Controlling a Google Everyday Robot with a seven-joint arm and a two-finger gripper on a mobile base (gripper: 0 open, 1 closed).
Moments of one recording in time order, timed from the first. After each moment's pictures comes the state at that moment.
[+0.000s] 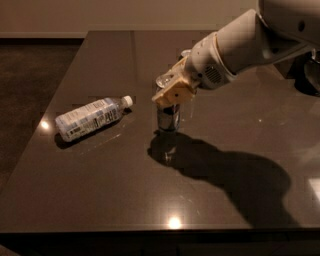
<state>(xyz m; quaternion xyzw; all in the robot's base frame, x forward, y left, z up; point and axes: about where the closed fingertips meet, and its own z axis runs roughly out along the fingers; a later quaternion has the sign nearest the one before) 0.519 -0.014 0.952 -0.57 0.71 0.22 0.35</state>
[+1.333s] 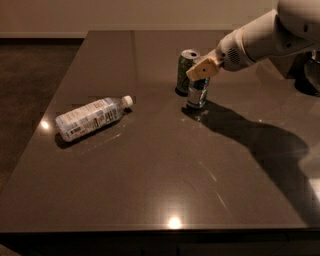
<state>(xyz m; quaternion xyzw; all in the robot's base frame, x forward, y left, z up) 0.647 -0.112 0.932 -0.41 0.81 0.18 0.38</state>
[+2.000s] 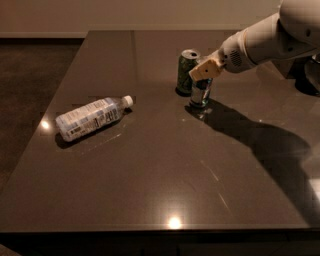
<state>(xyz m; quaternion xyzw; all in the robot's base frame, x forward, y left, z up) 0.652 -0.123 0.929 -0.40 0.81 0.17 0.40</state>
